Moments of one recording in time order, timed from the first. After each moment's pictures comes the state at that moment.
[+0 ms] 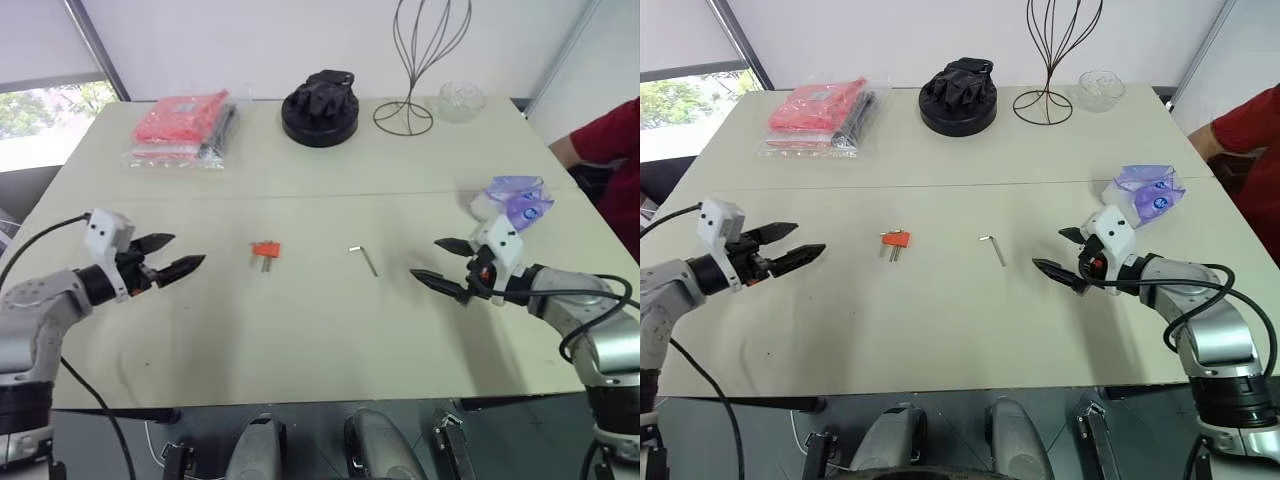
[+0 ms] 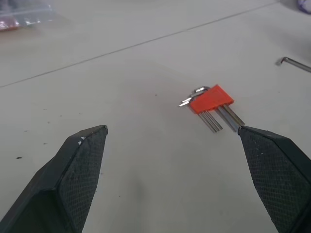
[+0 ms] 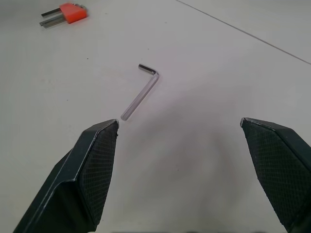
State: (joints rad) left arm -0.20 0.79 0.34 -0.01 -0.54 0.56 -0.89; right arm -0.22 -0.75 -0.12 -0.20 0.39 0.54 0.83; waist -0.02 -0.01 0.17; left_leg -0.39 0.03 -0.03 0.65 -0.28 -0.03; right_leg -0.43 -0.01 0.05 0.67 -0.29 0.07
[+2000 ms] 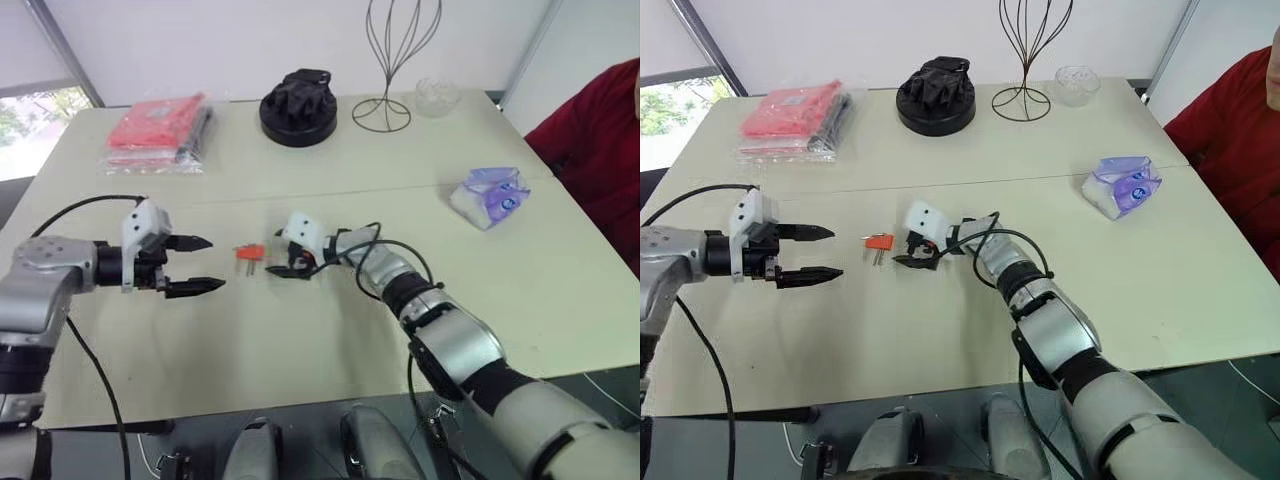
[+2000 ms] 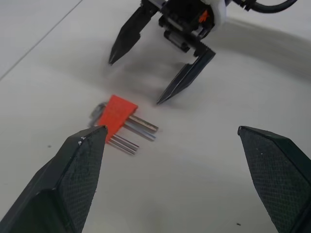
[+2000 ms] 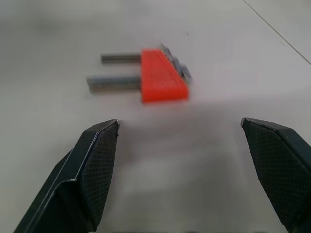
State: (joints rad) left arm -0.34 0.93 0.11 0.02 -0.43 0.46 -1.26; right arm -1.09 0.00 0.33 1.21 -0.09 -0.26 0.82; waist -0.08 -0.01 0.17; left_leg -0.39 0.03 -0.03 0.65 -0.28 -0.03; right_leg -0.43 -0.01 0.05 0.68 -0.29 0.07
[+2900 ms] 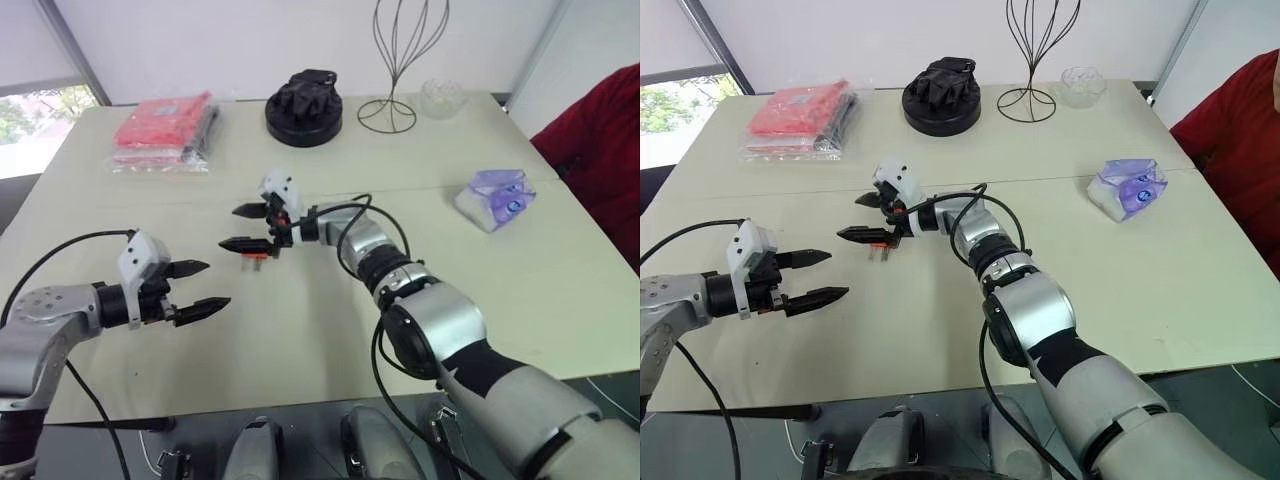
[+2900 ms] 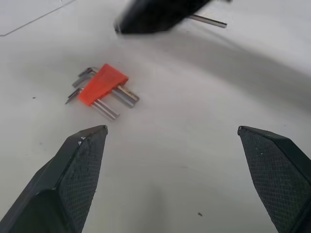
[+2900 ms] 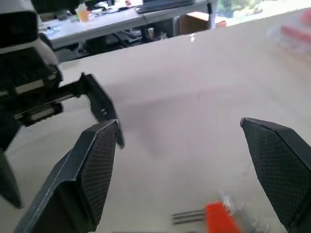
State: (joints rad) left arm -0.09 0.86 0.24 -0.24 -0.54 0.57 -1.04; right arm -1.26 0.09 0.04 1.27 0.03 -0.11 1.05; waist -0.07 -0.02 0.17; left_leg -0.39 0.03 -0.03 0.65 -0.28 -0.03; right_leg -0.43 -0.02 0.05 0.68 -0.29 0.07
